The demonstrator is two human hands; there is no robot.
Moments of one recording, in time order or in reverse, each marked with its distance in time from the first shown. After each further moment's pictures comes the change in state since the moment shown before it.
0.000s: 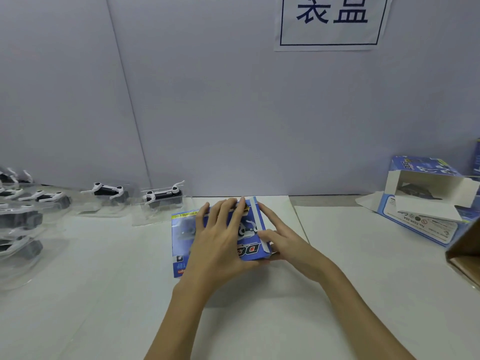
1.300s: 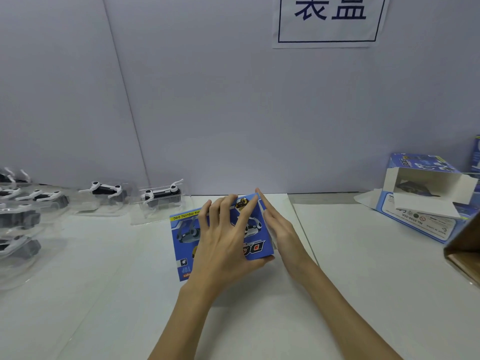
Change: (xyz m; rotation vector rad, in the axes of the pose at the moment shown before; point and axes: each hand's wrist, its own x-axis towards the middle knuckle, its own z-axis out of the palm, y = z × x) left_hand 0.000 0.017 0.001 0.003 0.132 -0.011; right_hand 0.007 0.003 0.017 0.146 0.207 -0.205
